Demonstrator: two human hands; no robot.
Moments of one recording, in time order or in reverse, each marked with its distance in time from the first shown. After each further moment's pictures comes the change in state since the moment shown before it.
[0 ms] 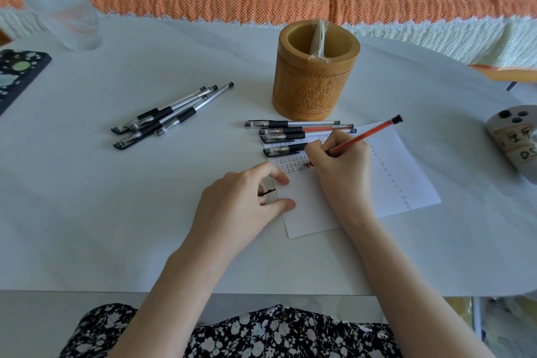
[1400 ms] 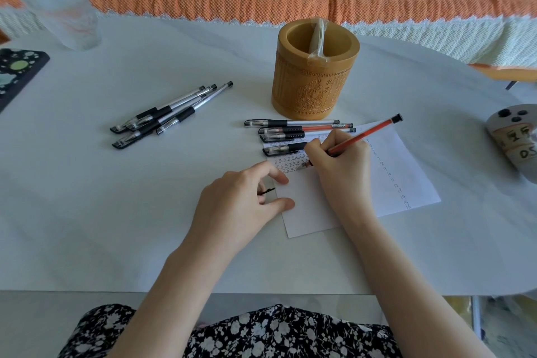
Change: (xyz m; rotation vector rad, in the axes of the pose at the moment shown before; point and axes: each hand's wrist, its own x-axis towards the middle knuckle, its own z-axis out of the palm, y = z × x) left_hand 0.000 0.000 0.000 -0.010 -0.014 -0.009; right_hand 0.000 0.000 0.000 -0.005 -0.008 -0.010
